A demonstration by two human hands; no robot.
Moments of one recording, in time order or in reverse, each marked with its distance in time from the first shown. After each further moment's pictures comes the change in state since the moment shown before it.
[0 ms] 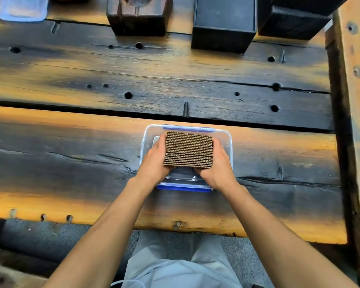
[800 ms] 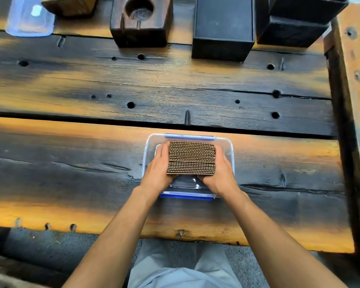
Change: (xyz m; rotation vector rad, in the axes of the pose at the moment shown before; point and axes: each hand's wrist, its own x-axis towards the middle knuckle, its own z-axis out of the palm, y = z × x) left_hand -0.003 0.006 -0.002 0.044 -0.027 0.017; right_hand 0.004 0.003 0.001 0.000 0.001 0.033
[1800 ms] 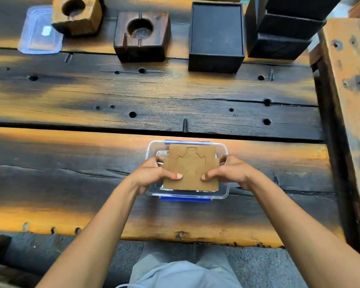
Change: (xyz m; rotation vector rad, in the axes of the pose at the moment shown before) left_hand -0.009 0.022 -0.054 -0.761 -0.321 -0.512; right_hand -0.002 -0.050 -0.089 0.245 -0.422 0.485
